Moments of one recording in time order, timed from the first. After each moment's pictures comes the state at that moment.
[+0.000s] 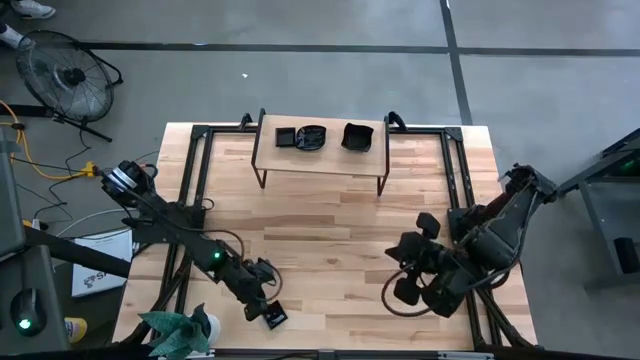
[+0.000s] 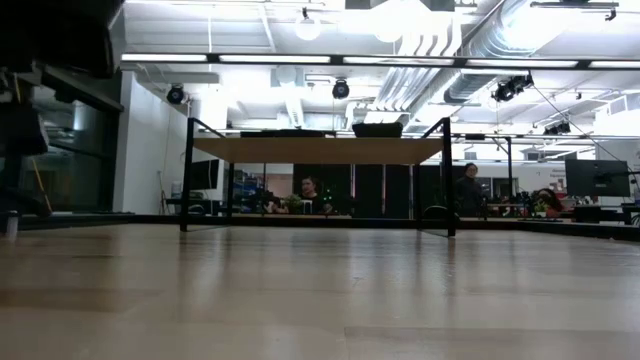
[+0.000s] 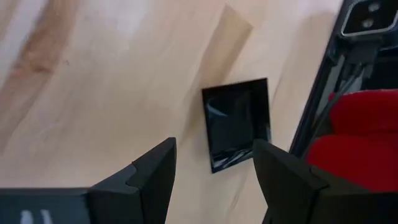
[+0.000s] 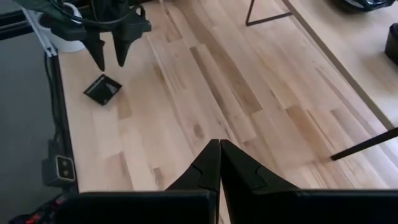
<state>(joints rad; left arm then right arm) -0.68 1.51 0.81 -0.22 0.00 -1.18 0.76 1.55 1.72 -1.31 0.72 1.03</state>
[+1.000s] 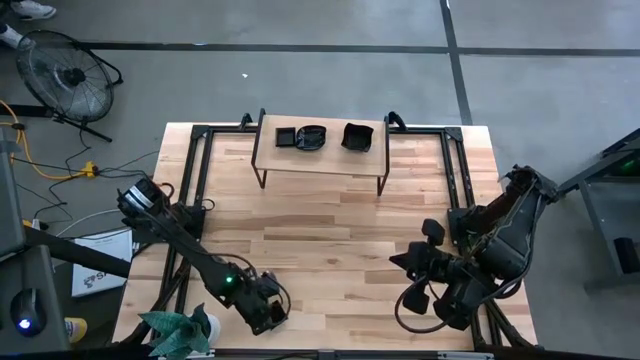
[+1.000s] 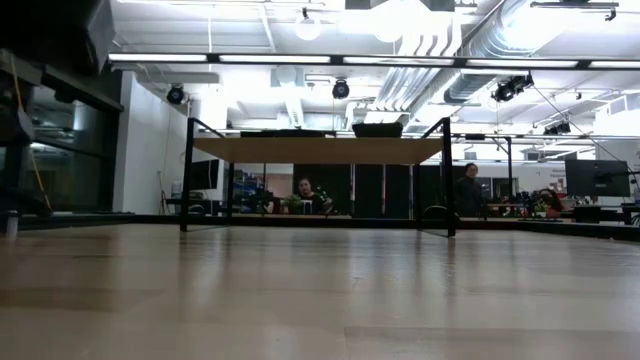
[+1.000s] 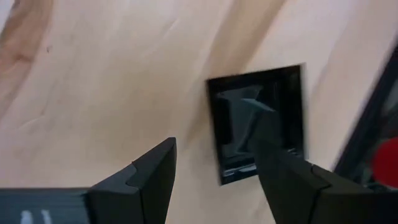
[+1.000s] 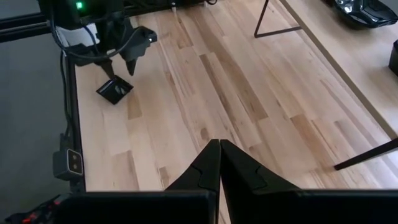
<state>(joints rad) -0.75 1.73 1.05 -0.47 -0.09 -1.20 0.84 1.55 1.72 -1.31 0.78 1.03</state>
